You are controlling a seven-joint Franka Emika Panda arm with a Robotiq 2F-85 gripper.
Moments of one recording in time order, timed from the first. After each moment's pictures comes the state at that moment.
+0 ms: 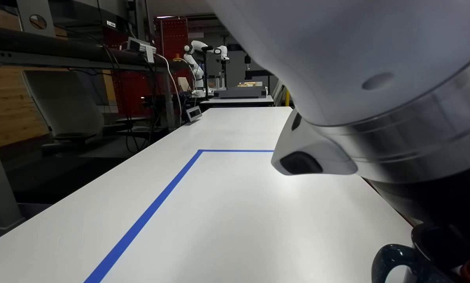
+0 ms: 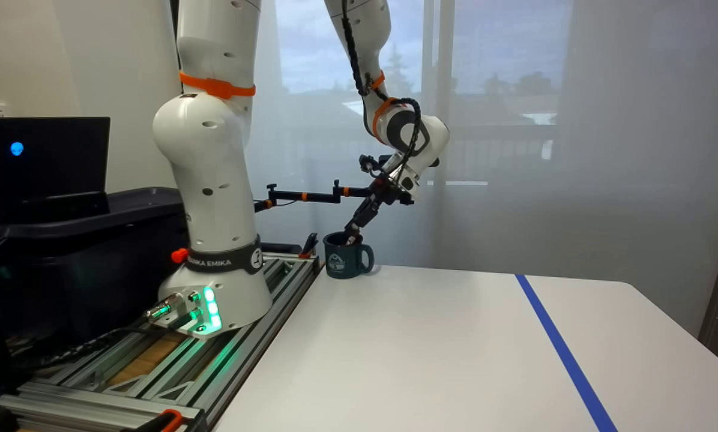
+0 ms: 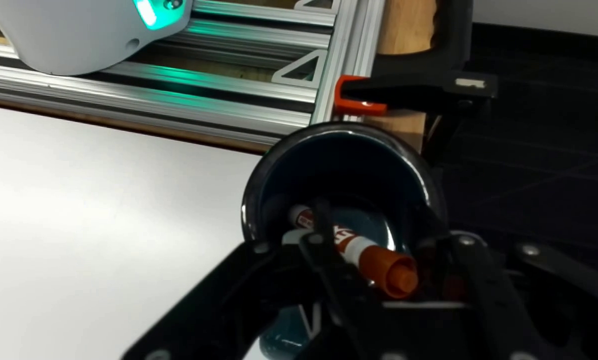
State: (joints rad) arm 0.41 0.20 0.38 -2.43 0.24 1.96 0.43
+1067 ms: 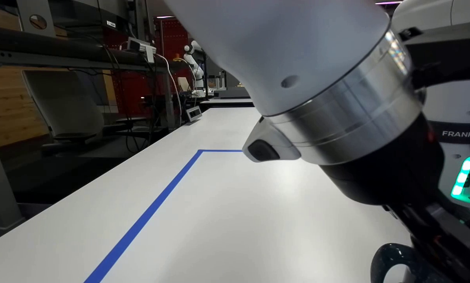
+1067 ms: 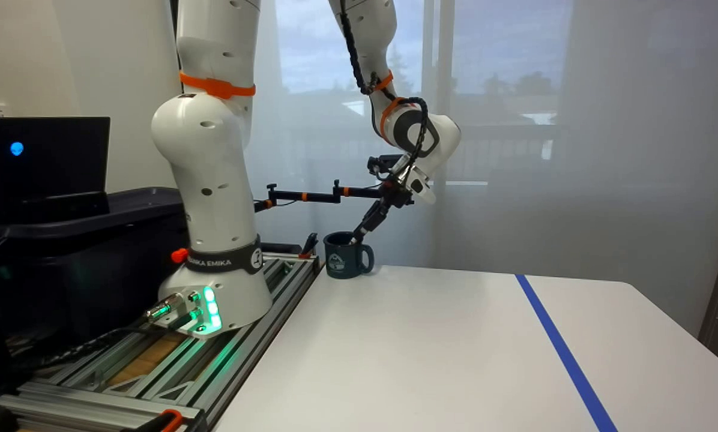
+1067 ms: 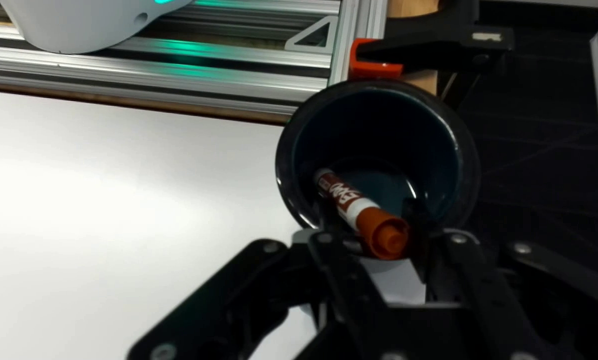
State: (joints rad) arm 0.39 0.20 0.32 -2.43 0.23 1.98 0.41
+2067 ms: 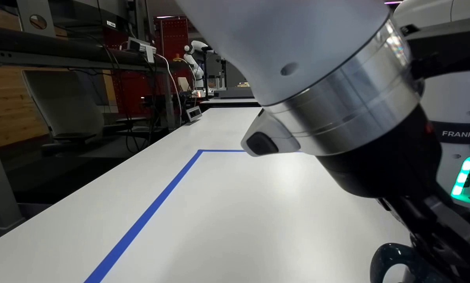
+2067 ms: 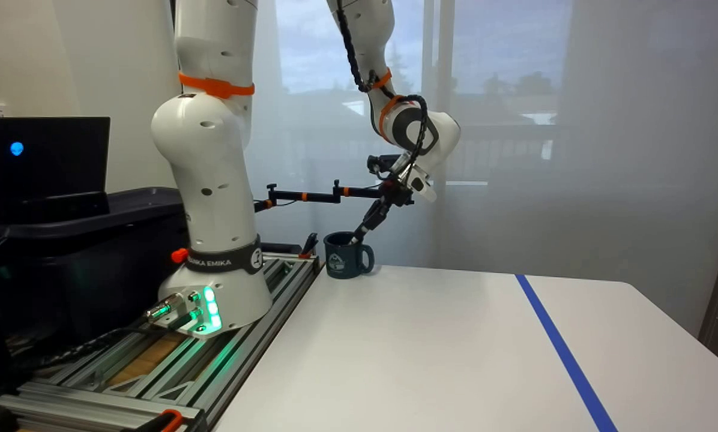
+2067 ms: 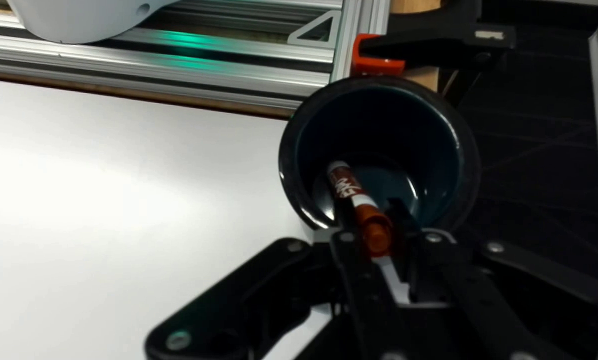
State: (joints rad) arm 0.39 0.18 0.32 -2.45 0.23 1.99 0.39
